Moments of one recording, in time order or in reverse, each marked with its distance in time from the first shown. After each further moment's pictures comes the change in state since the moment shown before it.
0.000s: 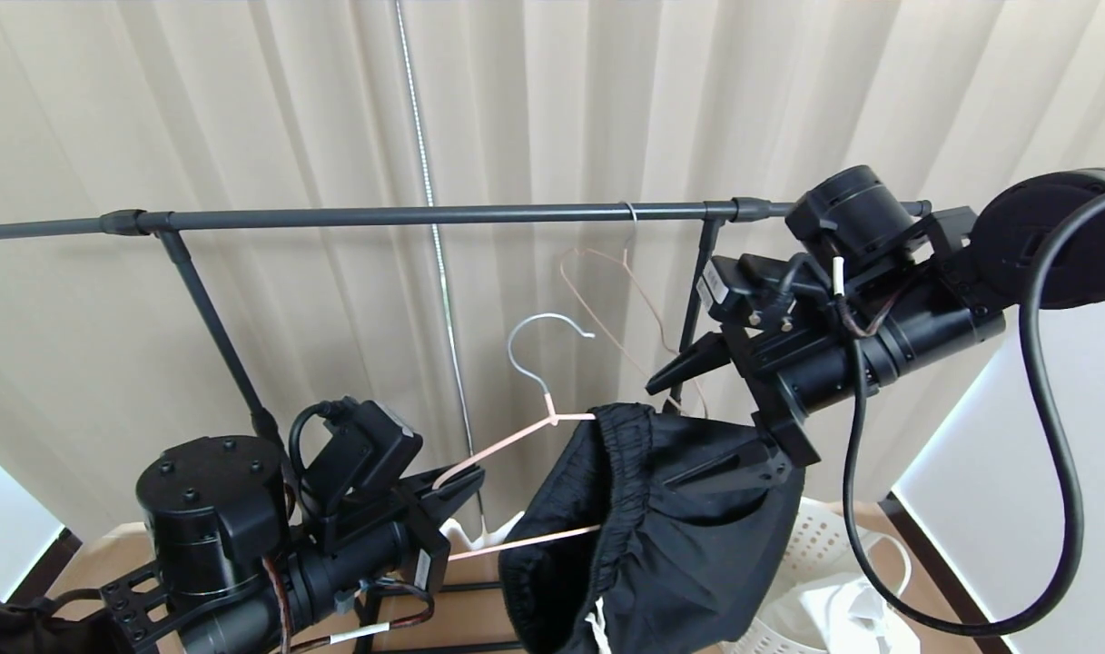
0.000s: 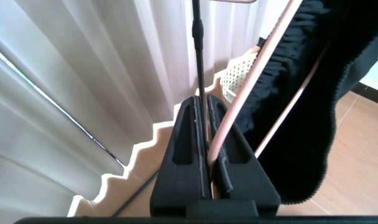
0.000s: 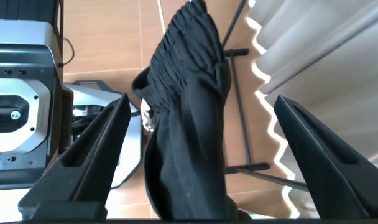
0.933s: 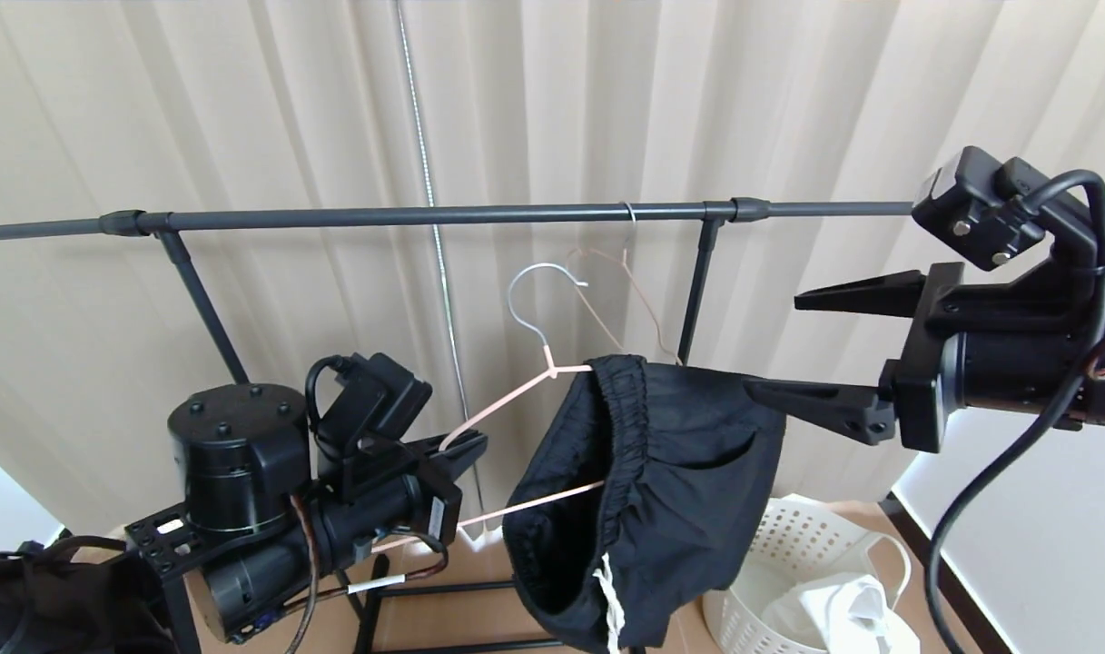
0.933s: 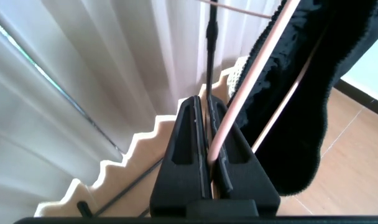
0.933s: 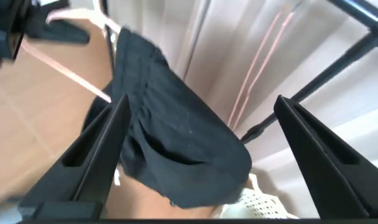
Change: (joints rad) left arm 0.014 -0.032 -0.142 0.186 0.031 -0.052; right arm 0.009 -0.472 0.526 -0.616 -0.429 0.475
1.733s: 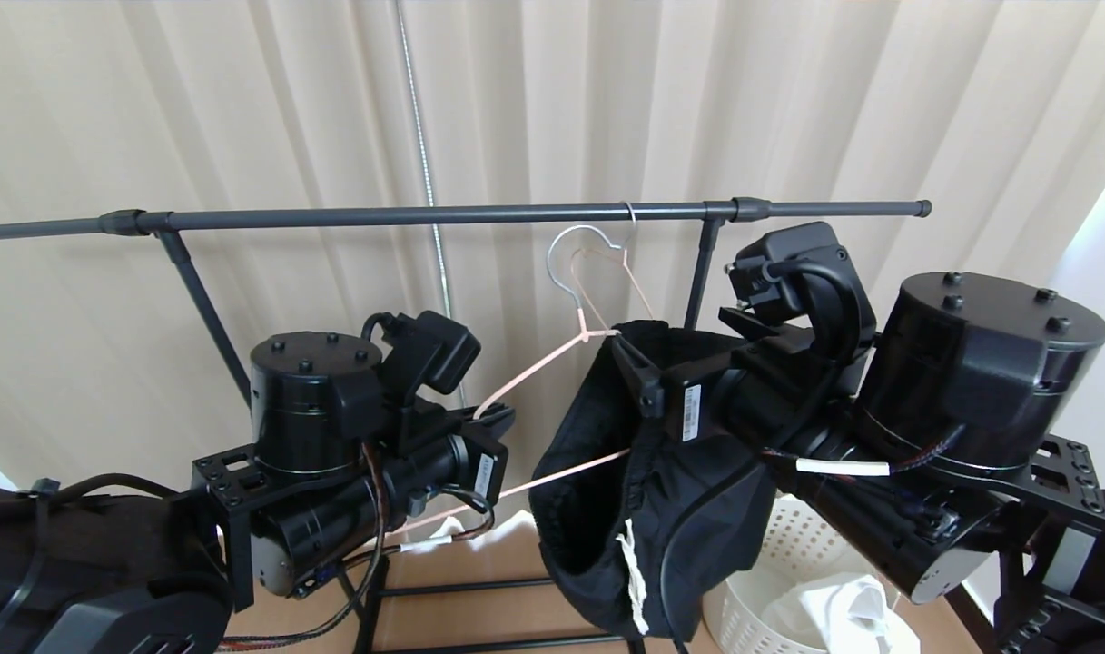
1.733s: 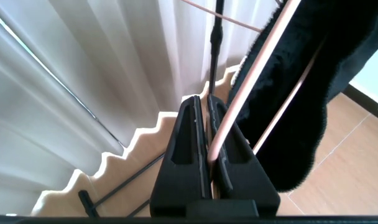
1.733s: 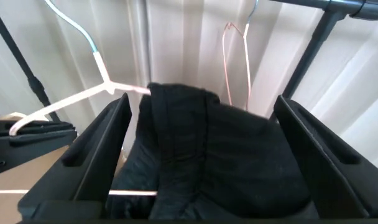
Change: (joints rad) left arm -0.089 0.004 -0.240 0.300 0.164 -0.059; right arm 0.396 0.284 0.259 -0.904 -0.807 0.336
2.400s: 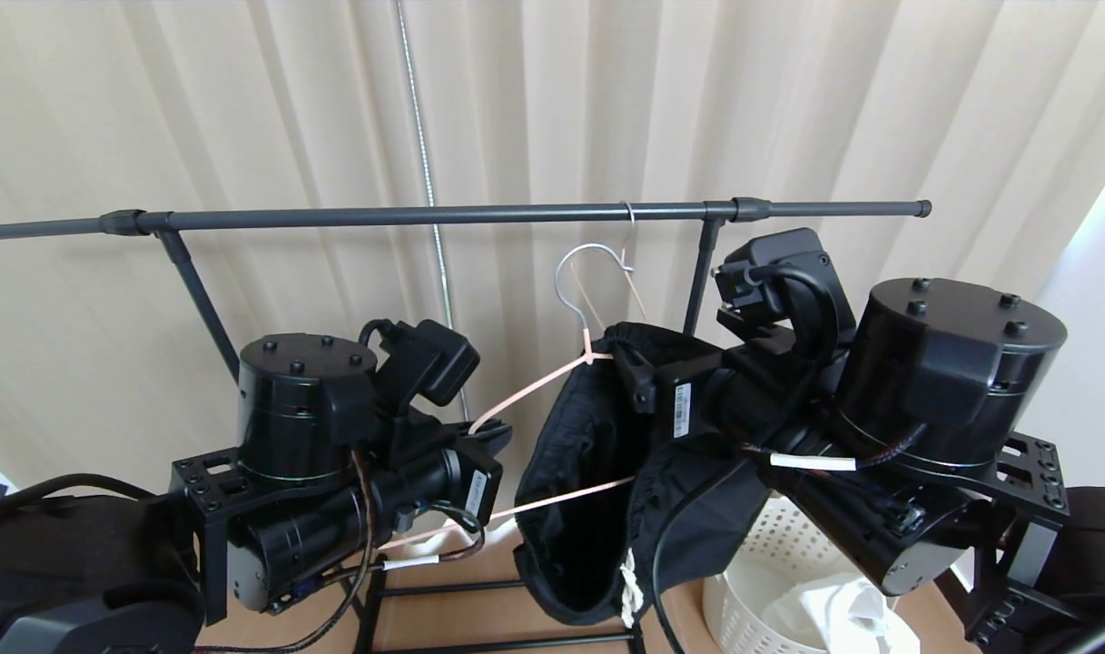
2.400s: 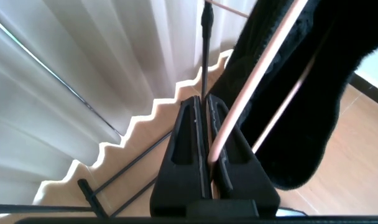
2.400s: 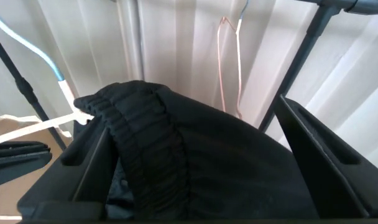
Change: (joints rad) left arm -0.012 -0.044 -0.004 0.100 -0.013 0.001; right arm 0.000 0.035 -0.013 -0.010 -0.027 0.004
